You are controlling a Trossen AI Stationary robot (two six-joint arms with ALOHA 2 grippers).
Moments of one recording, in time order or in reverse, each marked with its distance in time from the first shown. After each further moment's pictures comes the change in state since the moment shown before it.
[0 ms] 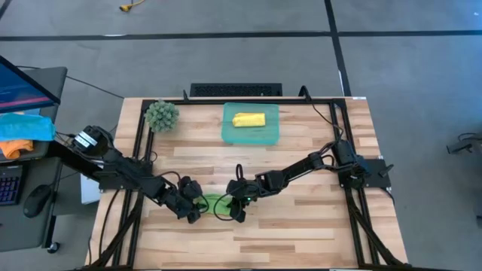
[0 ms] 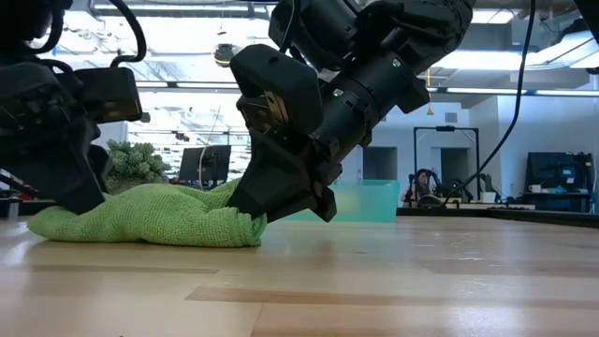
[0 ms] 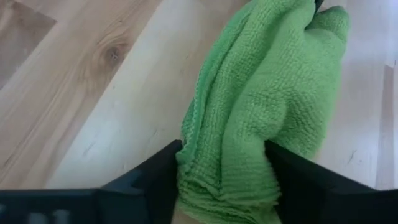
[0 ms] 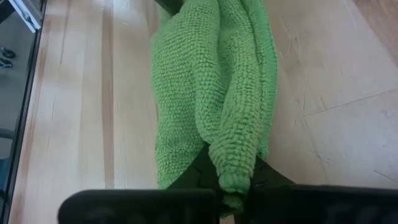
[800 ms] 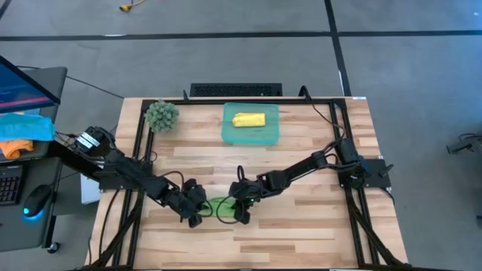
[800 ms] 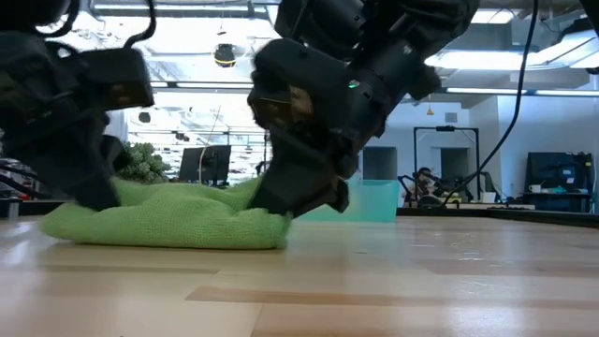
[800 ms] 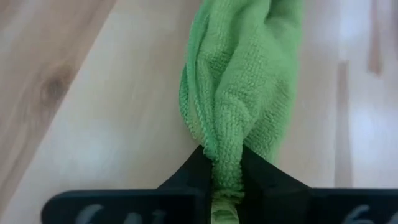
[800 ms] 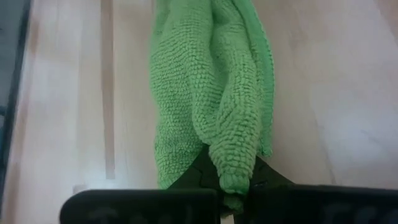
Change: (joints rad) left arm 0.016 0.007 0.061 0.015 0.058 0.136; right arm 0.001 -0.051 -0.002 -0.094 0.000 -0.054
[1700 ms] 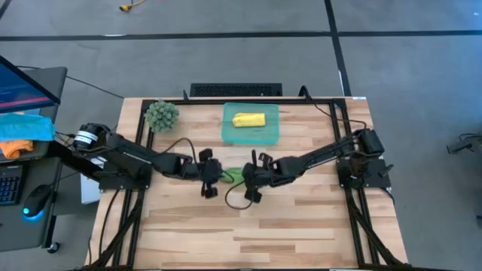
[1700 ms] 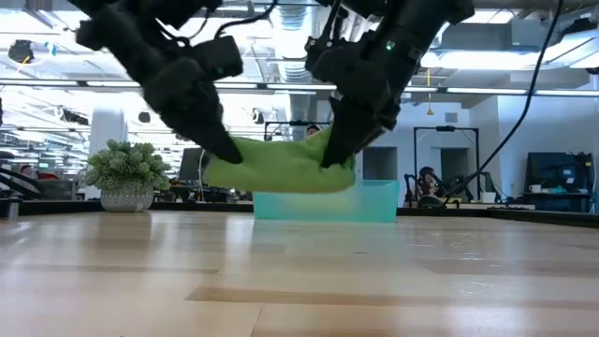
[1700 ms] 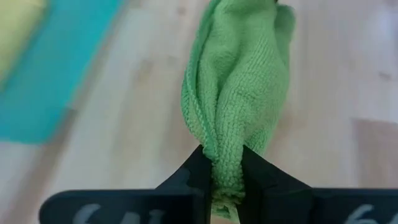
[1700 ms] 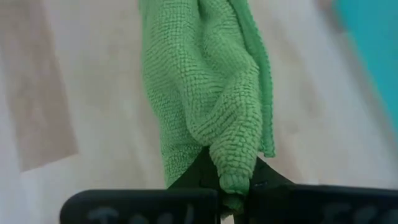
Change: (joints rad) left arm 0.385 -0.056 0.176 -0.119 0.026 0.575; right arm -0.035 -0.266 -0.003 -0.484 0.418 -0.095
